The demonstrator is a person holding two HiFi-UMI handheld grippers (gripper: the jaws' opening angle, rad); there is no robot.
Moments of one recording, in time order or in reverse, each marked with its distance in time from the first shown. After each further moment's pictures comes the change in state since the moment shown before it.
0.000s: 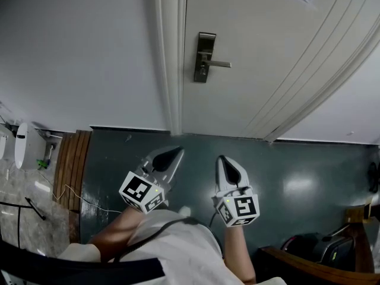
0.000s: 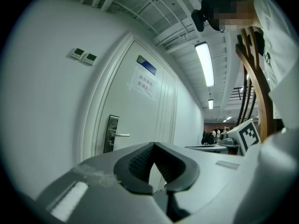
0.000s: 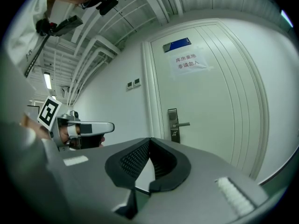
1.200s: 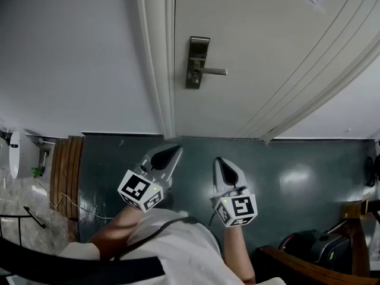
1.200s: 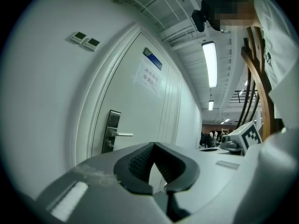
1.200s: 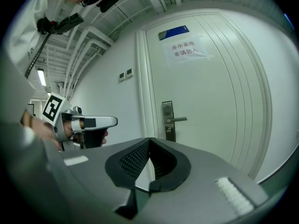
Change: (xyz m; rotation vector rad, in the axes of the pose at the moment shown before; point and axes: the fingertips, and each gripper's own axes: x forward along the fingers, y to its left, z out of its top) left arm 0.072 0.061 -0.003 -0.030 0.014 -0.044; right arm 0.070 -0.044 -0.011 0.004 0.071 -0.034
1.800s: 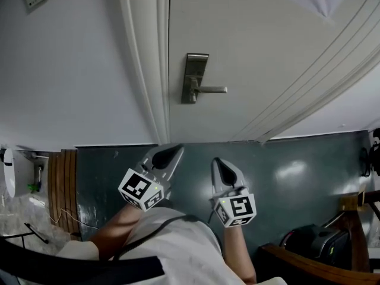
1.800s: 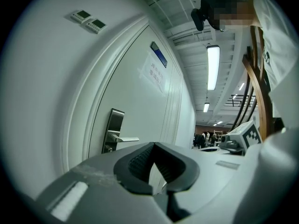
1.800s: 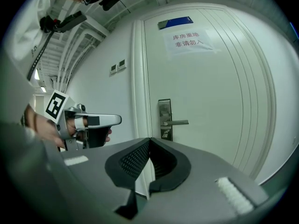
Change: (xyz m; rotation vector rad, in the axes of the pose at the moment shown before) left arm 0.065 0.083 0.021 -0.022 0.016 -0.102; right arm 0.093 -0.021 0.024 -0.023 0.036 -0.066
